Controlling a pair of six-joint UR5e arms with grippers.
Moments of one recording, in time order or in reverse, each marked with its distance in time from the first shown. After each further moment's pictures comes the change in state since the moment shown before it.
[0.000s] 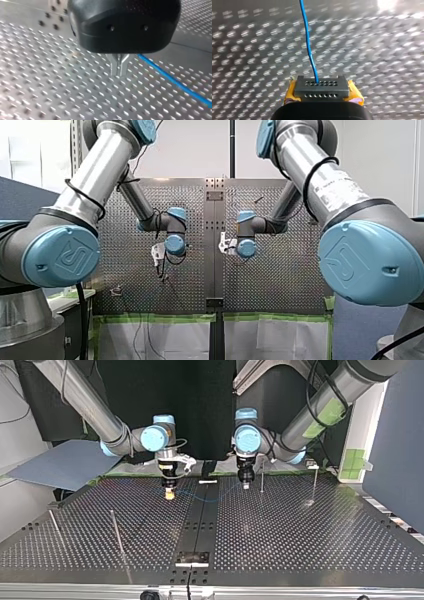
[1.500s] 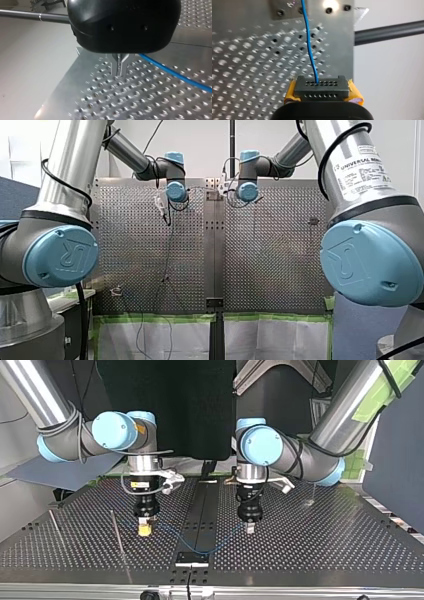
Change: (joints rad) left arm -0.008 0.280 0.219 -0.205 0.018 -0.055; right arm 0.009 -0.329 -0.087 0.161 -0.020 0.002
